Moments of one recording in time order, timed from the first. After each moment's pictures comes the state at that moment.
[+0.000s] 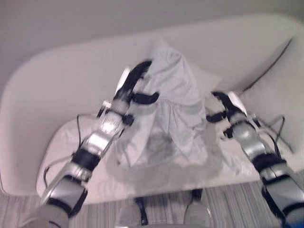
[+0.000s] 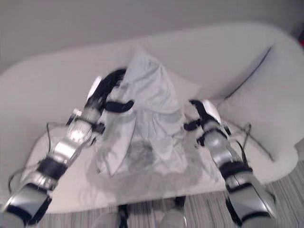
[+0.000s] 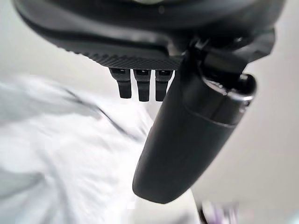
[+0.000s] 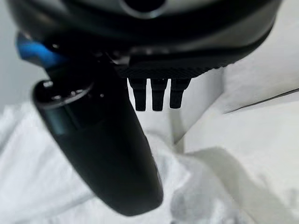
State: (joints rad) left arm -0.96 0.48 -0.56 0.42 -0.14 -0.12 0.22; right arm -1.04 -0.67 0.65 0.90 -0.03 0.04 -0.16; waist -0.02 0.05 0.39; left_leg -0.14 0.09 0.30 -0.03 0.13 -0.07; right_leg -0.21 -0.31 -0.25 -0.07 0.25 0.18
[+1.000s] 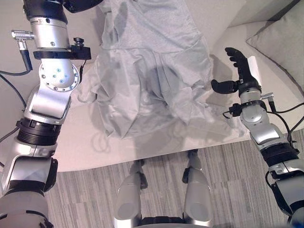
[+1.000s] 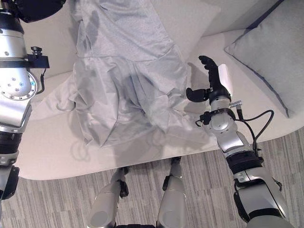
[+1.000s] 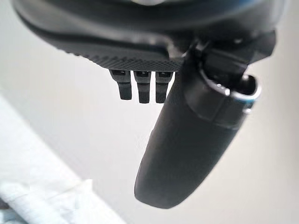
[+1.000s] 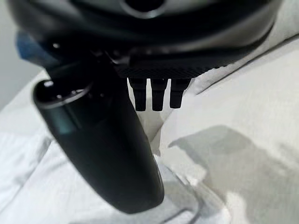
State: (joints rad) left arm -0.90 0.77 -0.18 0.04 -0.04 -0.17 0.53; right arm -0.68 -0.75 0.31 0.43 0.01 0.00 -0.33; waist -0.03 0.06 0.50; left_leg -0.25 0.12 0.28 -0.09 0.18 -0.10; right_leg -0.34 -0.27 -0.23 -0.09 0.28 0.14
